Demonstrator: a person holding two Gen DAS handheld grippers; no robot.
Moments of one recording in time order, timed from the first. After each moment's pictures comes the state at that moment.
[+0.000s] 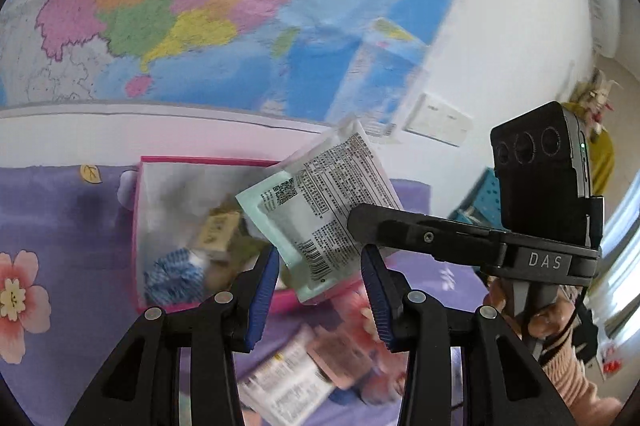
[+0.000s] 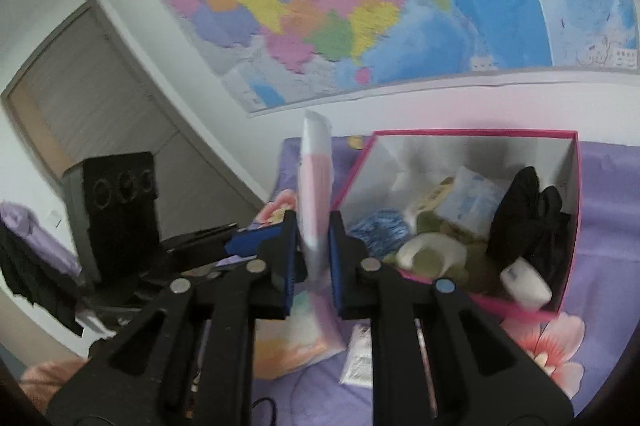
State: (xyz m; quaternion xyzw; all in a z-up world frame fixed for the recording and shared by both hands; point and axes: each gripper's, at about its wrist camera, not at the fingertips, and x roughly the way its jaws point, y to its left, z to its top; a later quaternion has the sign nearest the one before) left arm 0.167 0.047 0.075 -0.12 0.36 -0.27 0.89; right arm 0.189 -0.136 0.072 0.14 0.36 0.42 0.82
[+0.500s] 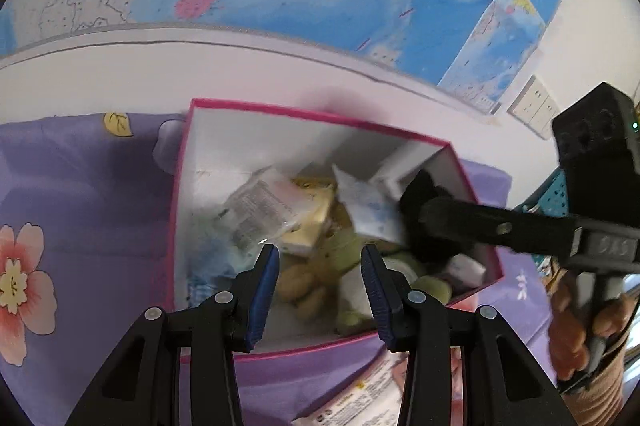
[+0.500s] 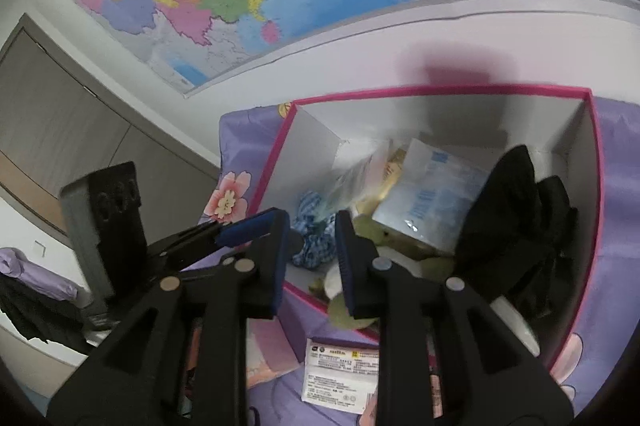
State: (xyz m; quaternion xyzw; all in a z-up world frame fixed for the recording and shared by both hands) left arm 0.238 0.063 0.003 -0.11 0.43 -0.17 0.88; right arm 0.269 -0.127 0.016 0.15 0.47 0.37 0.79
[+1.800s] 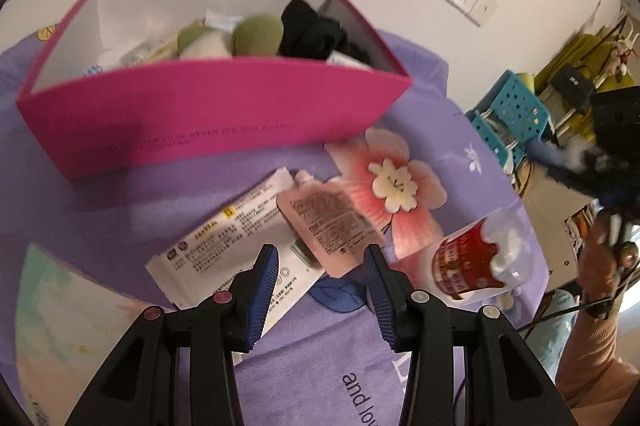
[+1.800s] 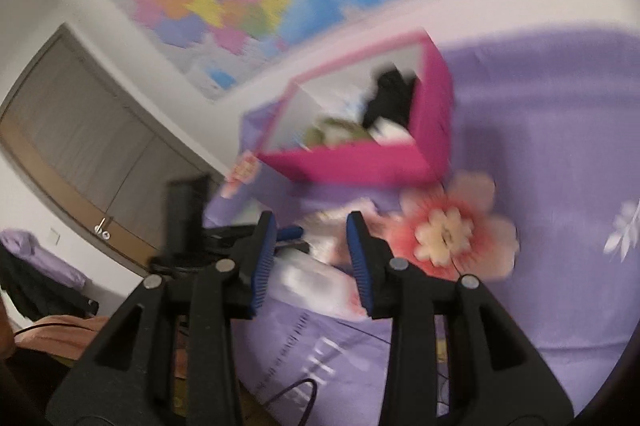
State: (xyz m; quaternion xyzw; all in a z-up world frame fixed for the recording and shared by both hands) left arm 0.124 -0.023 -0.053 -0.07 0.50 -0.27 0.82; right arm 0.102 -0.284 0.013 0.19 0.42 0.37 0.81
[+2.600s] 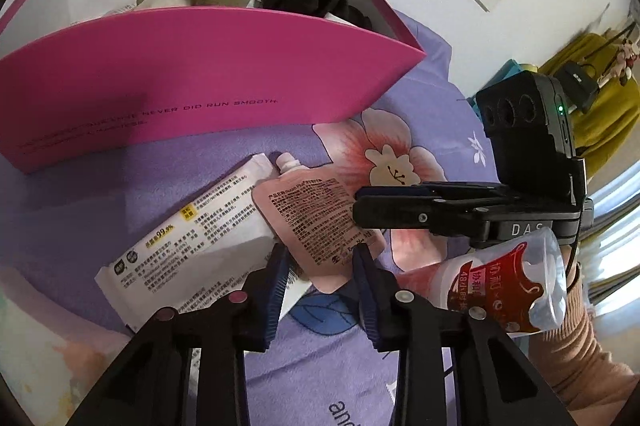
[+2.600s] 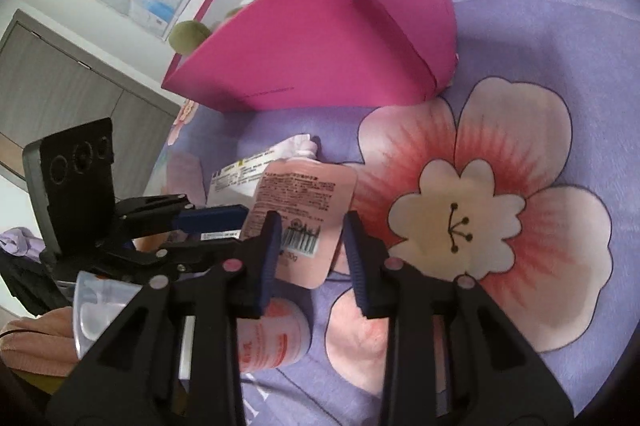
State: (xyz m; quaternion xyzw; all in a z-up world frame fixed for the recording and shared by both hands) left arm 0.146 -0.046 -0.076 -0.09 0.53 -0.28 0.79; right arm 0.180 -0.226 -0.105 0.16 0.53 0.37 0.74
